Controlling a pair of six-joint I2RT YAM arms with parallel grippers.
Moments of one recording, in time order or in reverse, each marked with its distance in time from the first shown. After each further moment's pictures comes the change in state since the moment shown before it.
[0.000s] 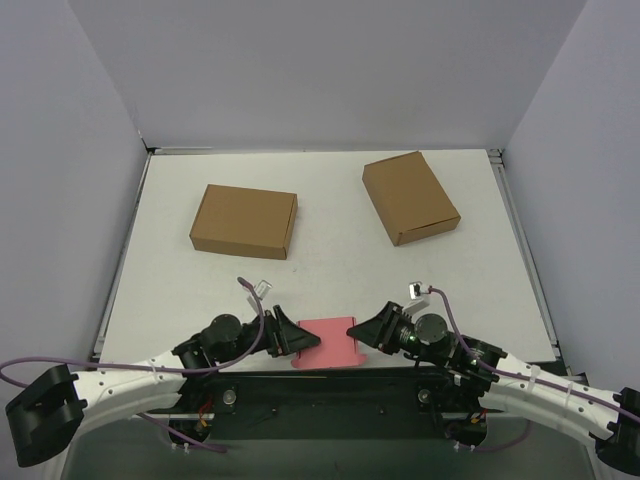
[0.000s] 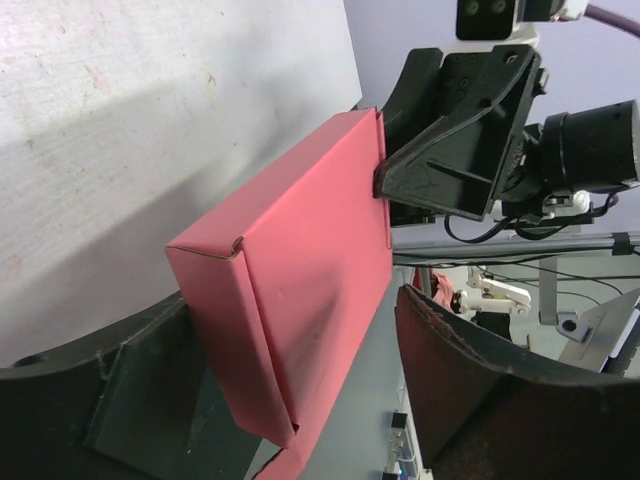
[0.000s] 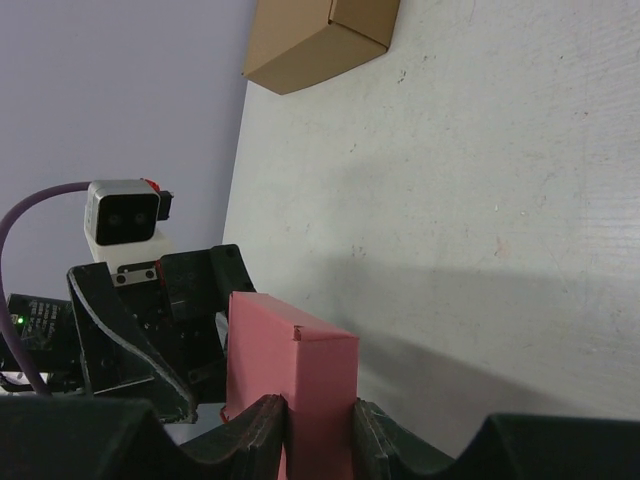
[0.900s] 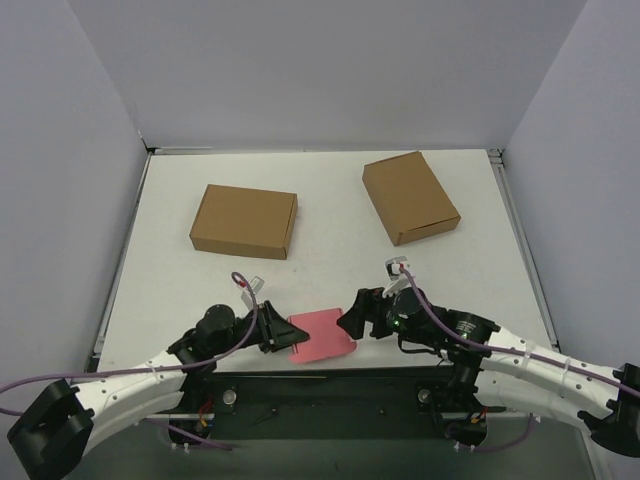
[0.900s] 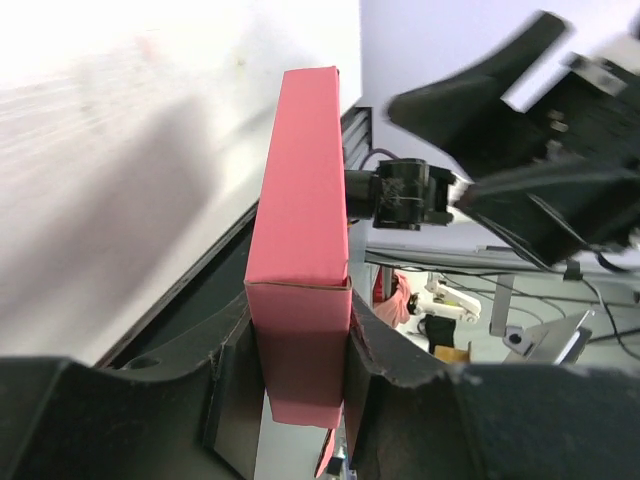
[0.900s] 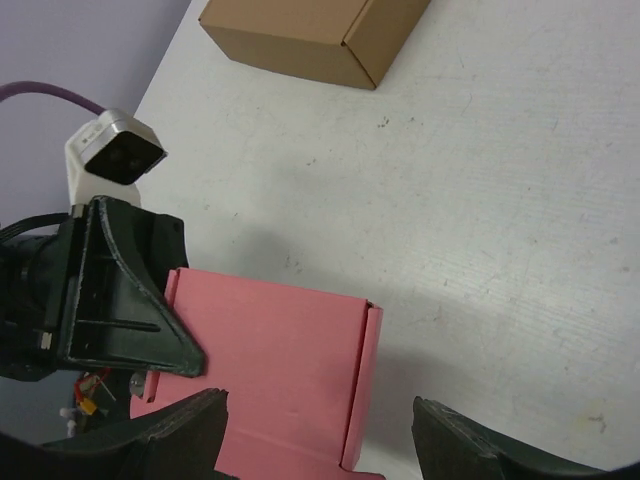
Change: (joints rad) left arm 0.166 -0.035 -0.011 -0.074 0.182 -0.103; right arm 0.001 0.266 0.346 -0.255 0.052 -0.402
